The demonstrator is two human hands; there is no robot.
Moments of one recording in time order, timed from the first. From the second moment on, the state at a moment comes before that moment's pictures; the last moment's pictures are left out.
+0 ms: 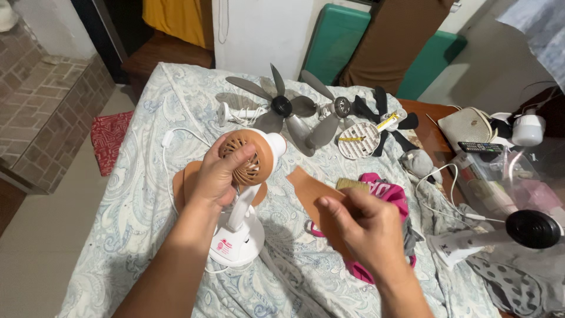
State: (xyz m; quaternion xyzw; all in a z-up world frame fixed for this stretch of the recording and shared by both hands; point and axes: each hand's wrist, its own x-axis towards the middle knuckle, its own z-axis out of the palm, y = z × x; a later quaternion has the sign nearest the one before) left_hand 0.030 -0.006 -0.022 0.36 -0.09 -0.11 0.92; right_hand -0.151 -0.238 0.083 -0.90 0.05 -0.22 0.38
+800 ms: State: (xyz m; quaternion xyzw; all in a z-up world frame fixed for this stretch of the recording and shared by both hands) left_hand 0.003 -0.027 -0.011 0.44 -0.16 -0.13 0.87; right_hand -0.116 -0.252 0.166 -0.97 -0.18 -0.16 0.00
